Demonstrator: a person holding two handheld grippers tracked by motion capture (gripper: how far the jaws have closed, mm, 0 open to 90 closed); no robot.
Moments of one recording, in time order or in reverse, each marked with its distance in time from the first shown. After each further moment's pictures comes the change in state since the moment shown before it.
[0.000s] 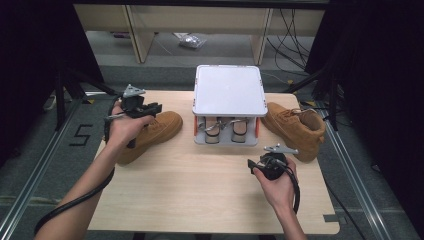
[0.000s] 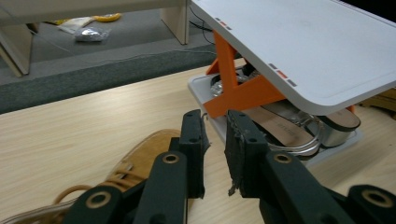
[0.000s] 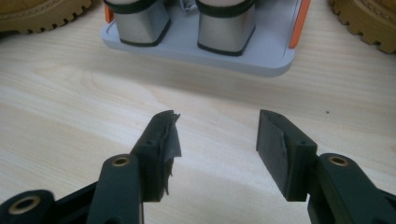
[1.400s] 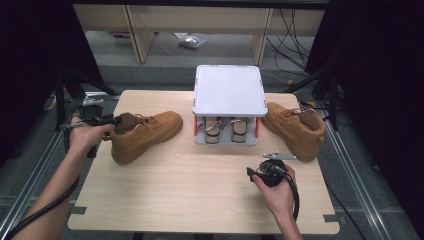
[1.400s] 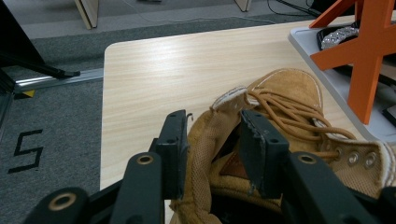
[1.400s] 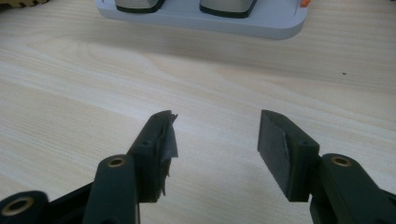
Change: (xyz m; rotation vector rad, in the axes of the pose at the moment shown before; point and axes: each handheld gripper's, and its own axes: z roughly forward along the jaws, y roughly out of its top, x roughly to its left) left arm 0.099 -0.047 -0.029 0.132 0.191 -0.065; right arm 0.000 -0.018 0.005 0.057 0.013 0.032
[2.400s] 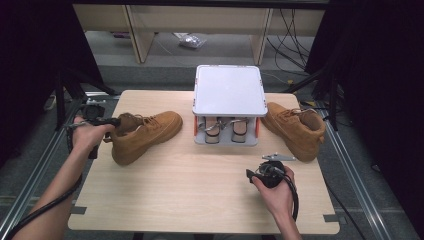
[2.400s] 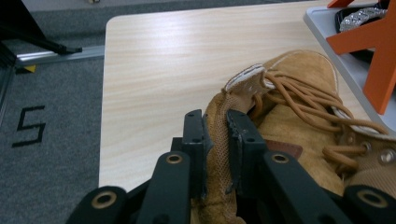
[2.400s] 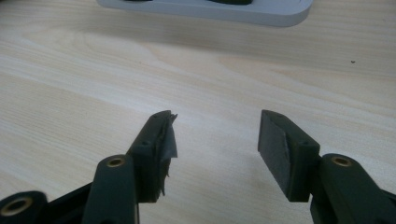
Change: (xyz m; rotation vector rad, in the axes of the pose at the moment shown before) left arm -0.002 -0.004 0.006 0.098 0.009 -0.061; right arm -0.003 -0.005 0.006 0.011 0.007 -0.021
